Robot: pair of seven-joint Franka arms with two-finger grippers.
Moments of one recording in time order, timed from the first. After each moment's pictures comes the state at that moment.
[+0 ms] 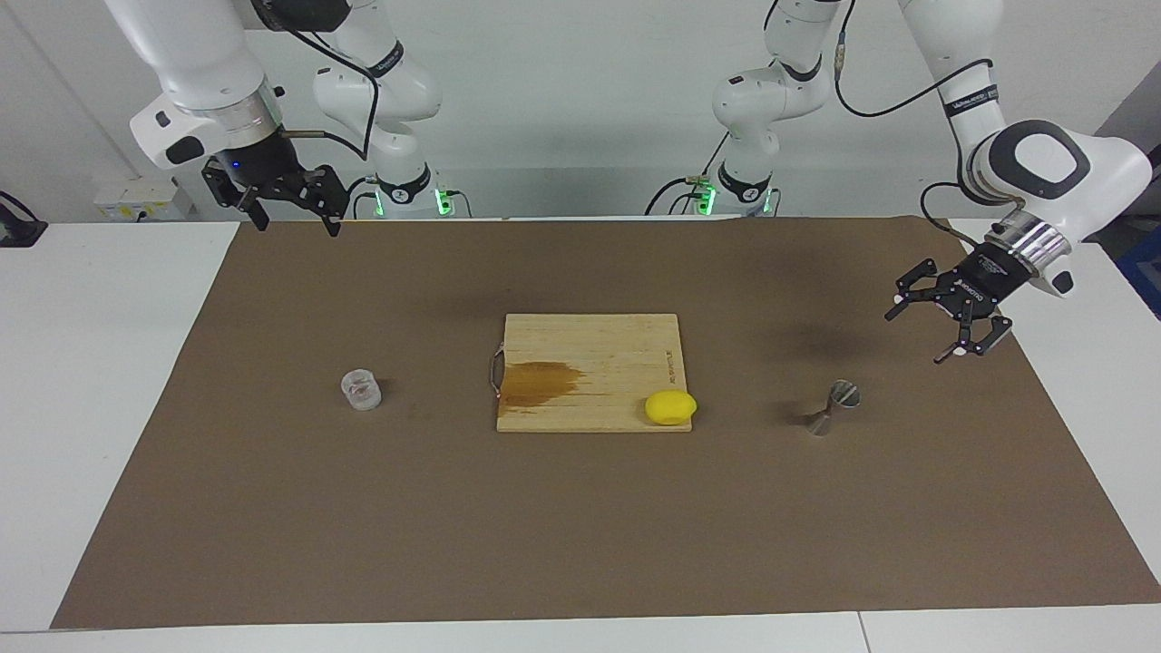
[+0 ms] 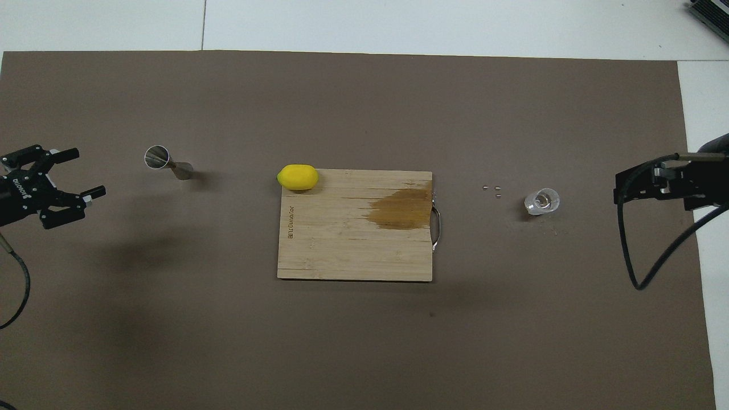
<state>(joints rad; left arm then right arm) 0.22 0.06 0.11 -2.16 -1.22 2.12 -1.22 -0.02 0.00 0.08 -1.51 -0.03 1.44 0.17</state>
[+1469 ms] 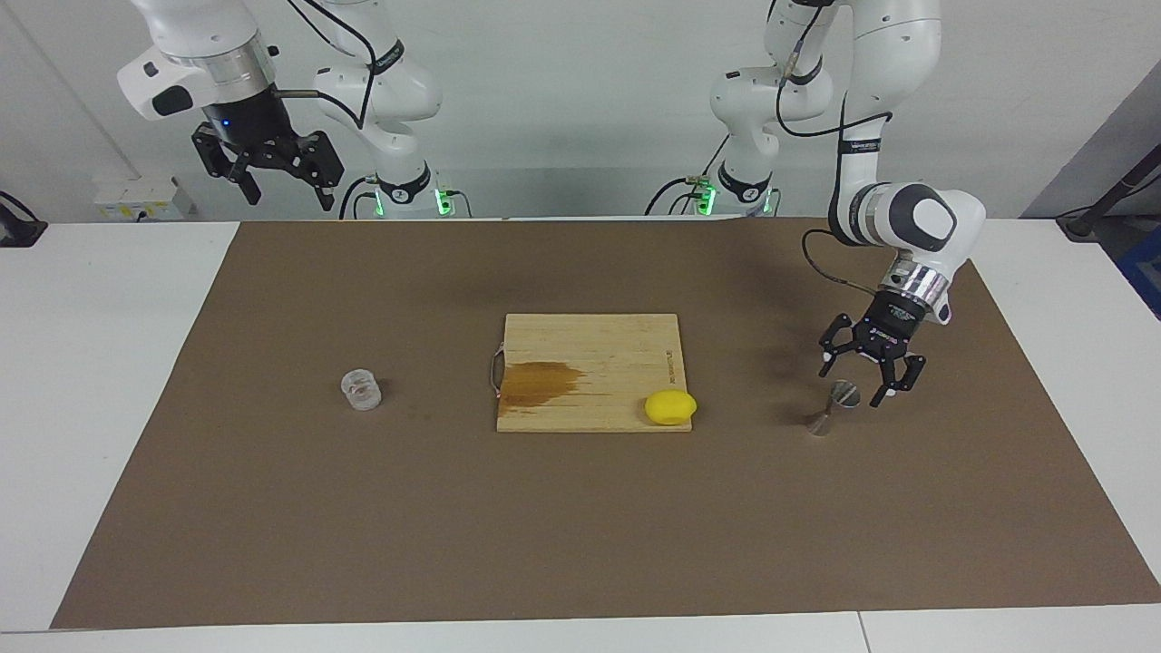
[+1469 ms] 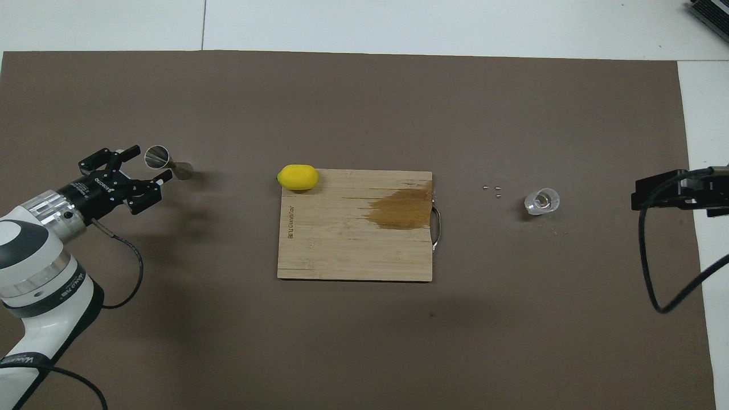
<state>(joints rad) -0.01 0.13 0.09 -2.23 -1.64 2.46 -1.07 -0.02 -0.07 0.08 -1.52 -0.03 1.44 0.17</state>
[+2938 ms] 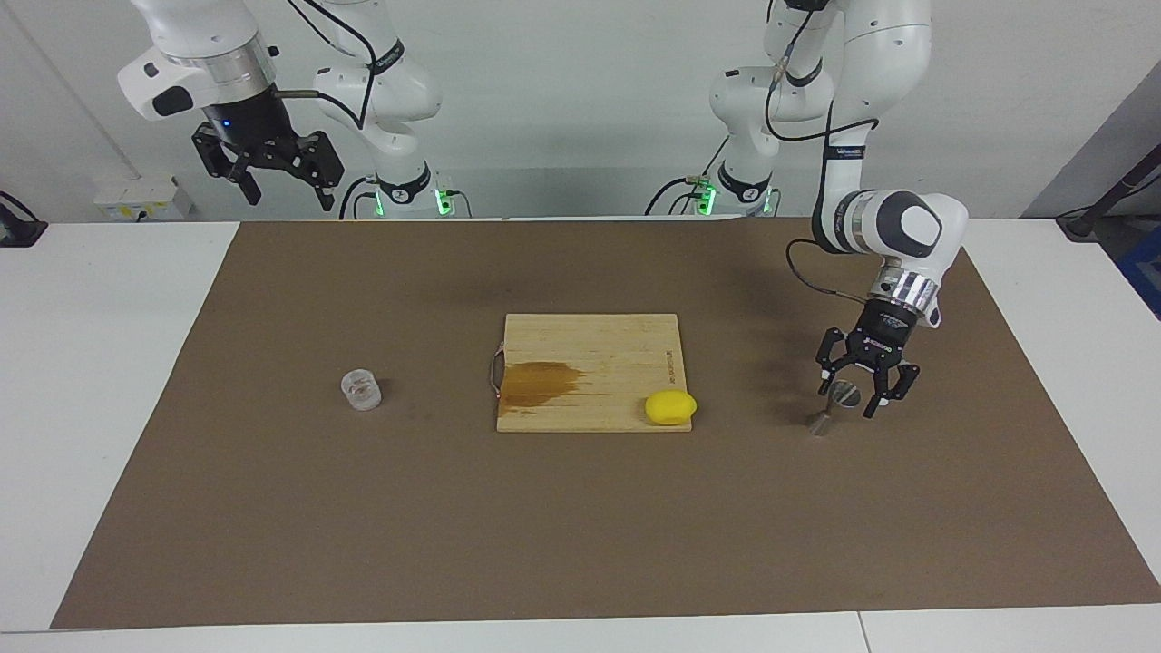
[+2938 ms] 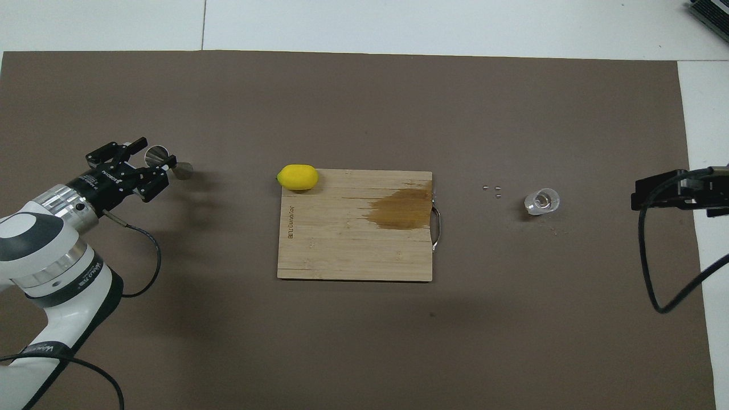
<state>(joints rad) -0.07 0.16 0.09 -2.19 -1.76 2.56 -1.05 -0.02 -0.07 0.08 -1.52 -0.03 1.44 0.17</state>
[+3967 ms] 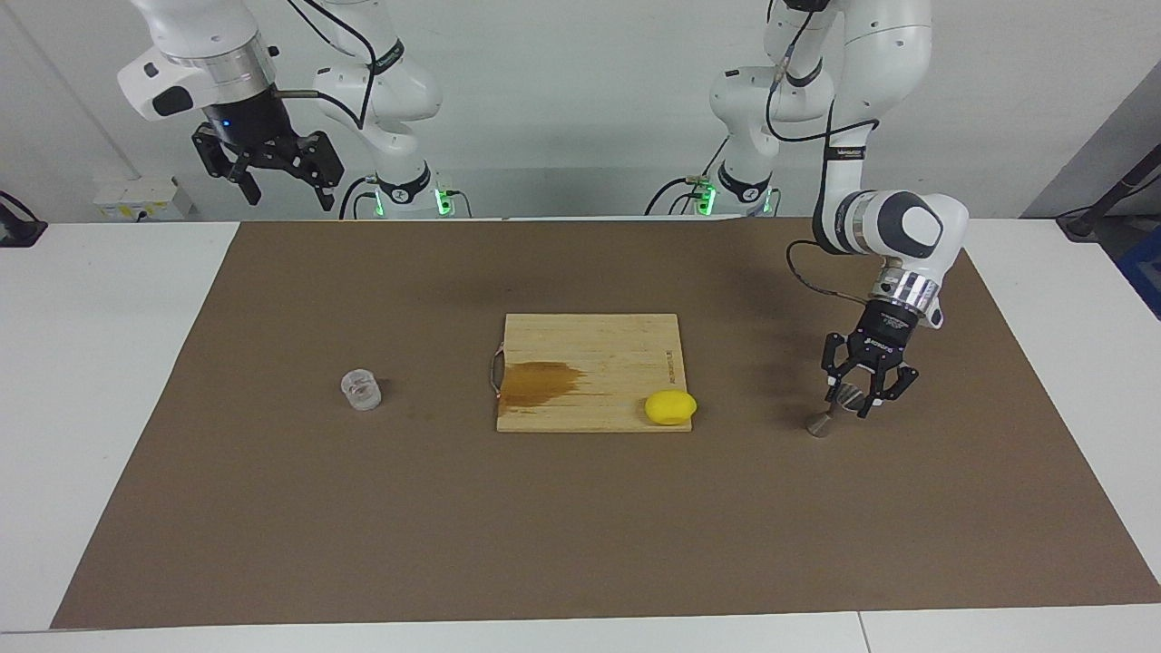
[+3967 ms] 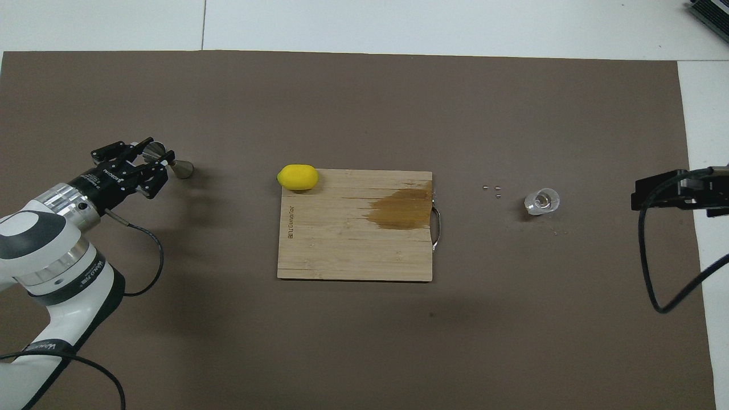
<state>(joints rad) -0.07 0.16 0.09 -2.19 -1.76 2.56 -1.02 -0.02 -0.07 0.08 -1.52 -0.03 1.44 0.17</state>
